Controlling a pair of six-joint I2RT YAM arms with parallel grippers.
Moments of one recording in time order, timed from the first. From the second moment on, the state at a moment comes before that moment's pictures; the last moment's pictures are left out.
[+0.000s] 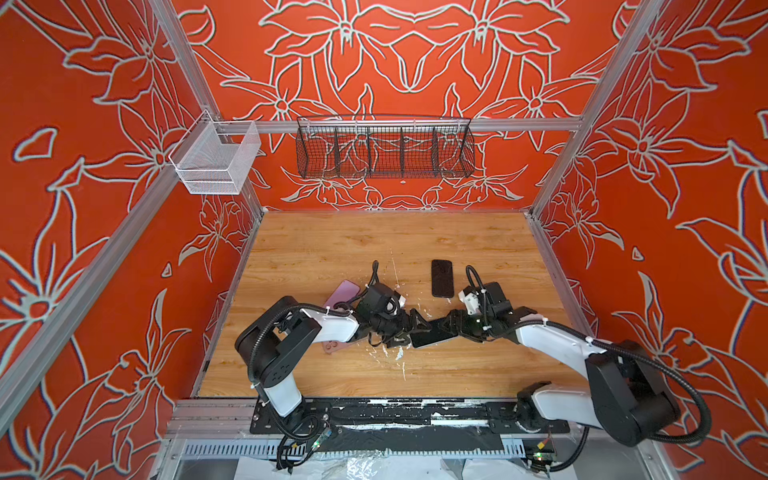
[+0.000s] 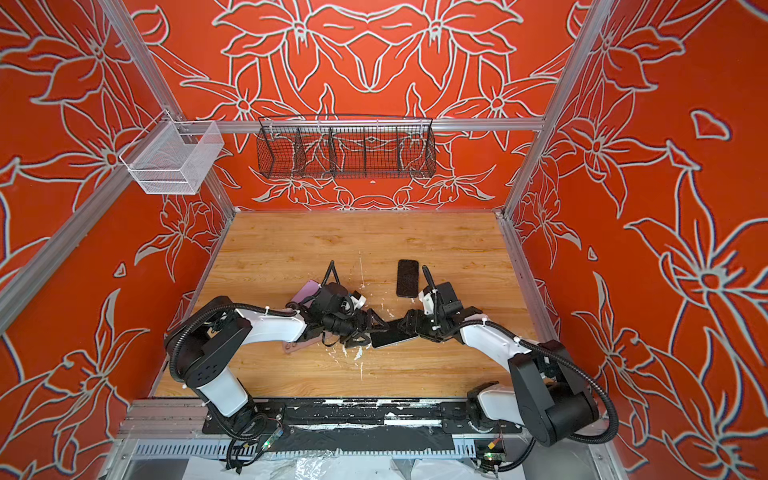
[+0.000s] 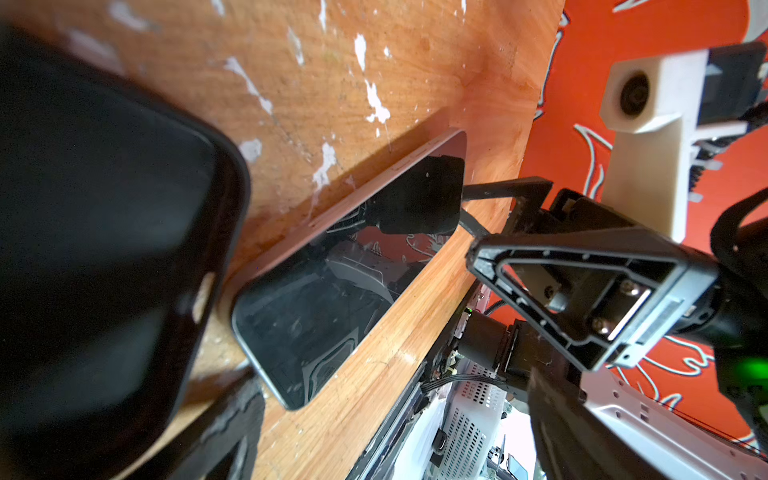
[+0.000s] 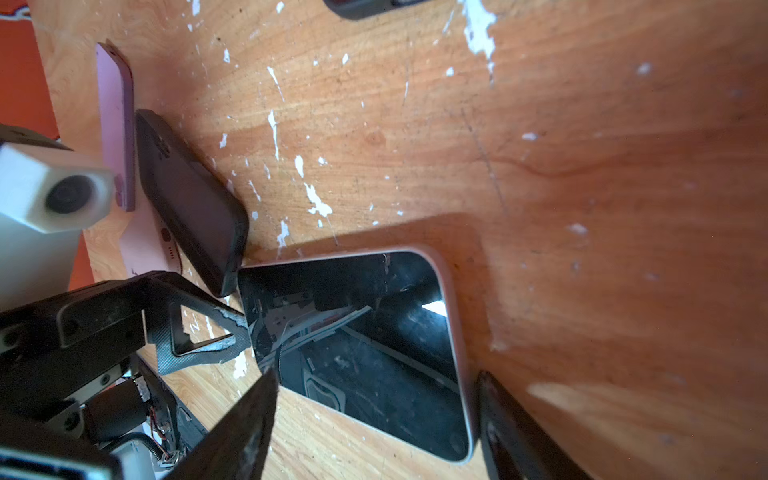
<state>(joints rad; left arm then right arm) -0.69 1.70 0.70 0.25 0.69 -1.10 0.37 1.27 0.52 -0.29 -0.45 0.60</state>
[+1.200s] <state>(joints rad) -0.70 1.71 0.70 0.26 0.68 -1.09 0.39 1.06 0.43 -0.11 -0.51 0.72</state>
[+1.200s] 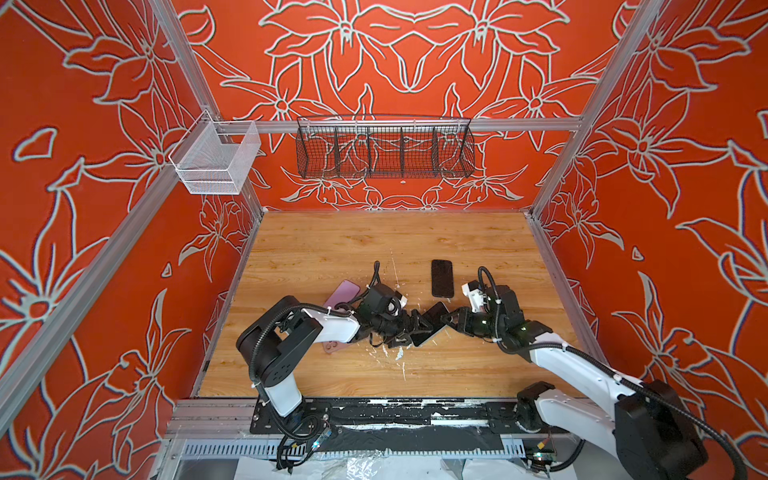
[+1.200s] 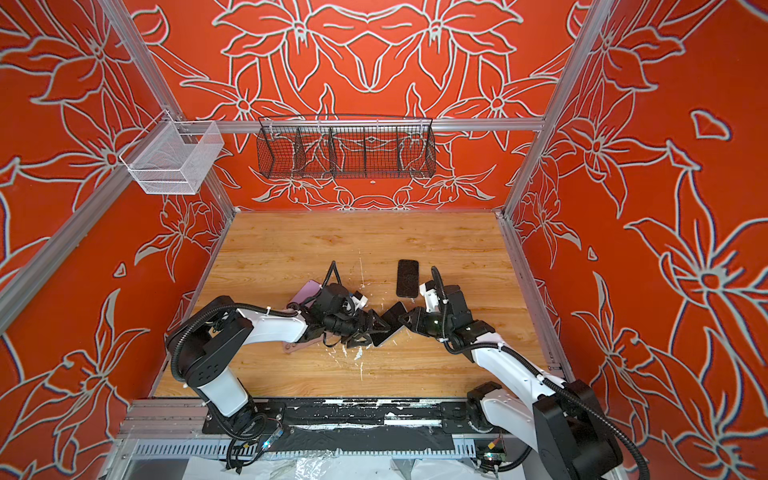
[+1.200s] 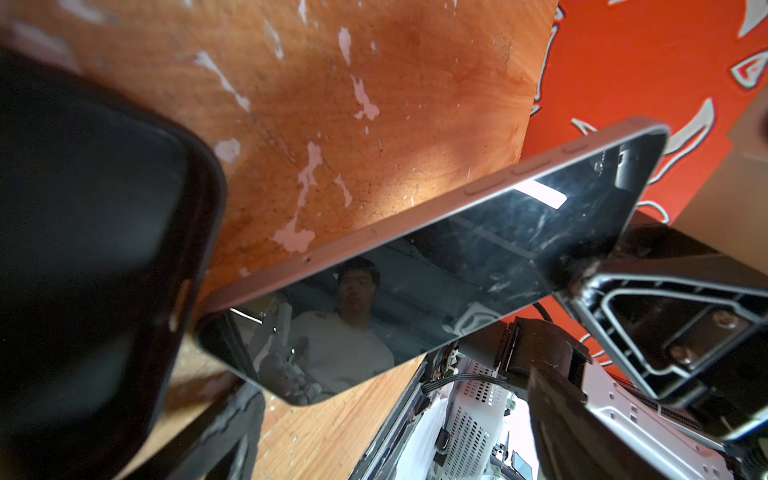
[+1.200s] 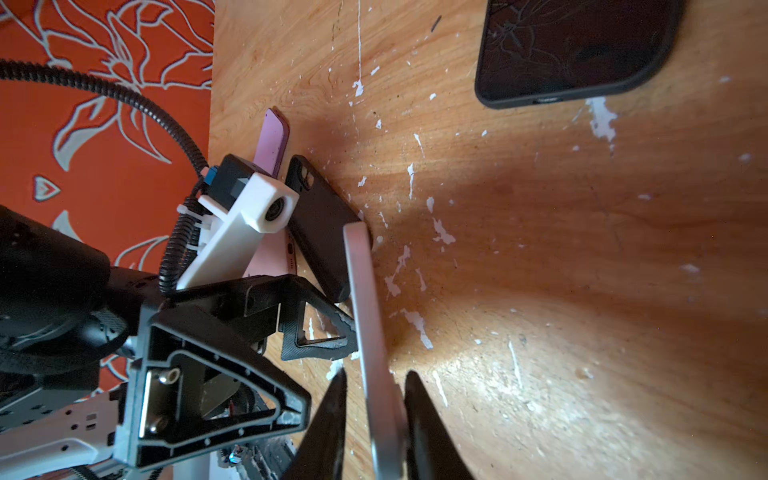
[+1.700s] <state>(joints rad) -0.69 1.53 0.83 -0.01 0.61 -0.94 0.40 0.98 0.58 -0.36 -0.40 0.63</state>
